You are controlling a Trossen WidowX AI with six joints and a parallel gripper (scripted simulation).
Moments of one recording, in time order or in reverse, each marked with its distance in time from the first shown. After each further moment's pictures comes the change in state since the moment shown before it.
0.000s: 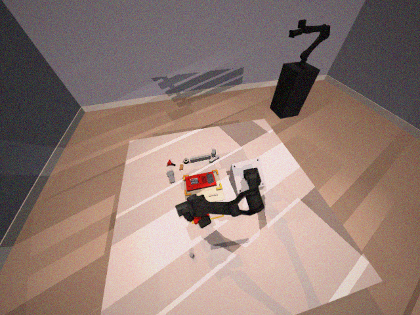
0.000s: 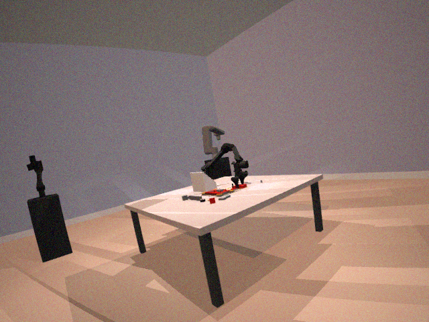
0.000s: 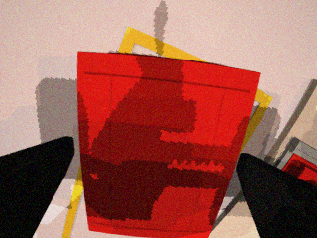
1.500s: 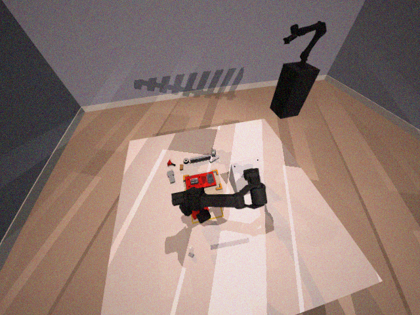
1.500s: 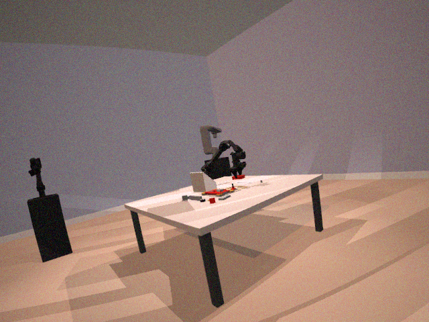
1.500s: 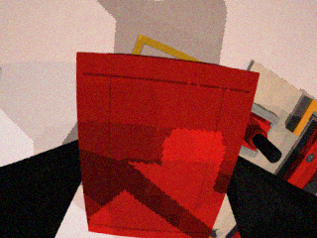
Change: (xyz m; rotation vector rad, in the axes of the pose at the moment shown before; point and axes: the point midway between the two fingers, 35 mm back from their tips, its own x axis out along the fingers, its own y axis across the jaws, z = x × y) arm -0.081 -0.002 -0.002 0.011 0.010 -0.001
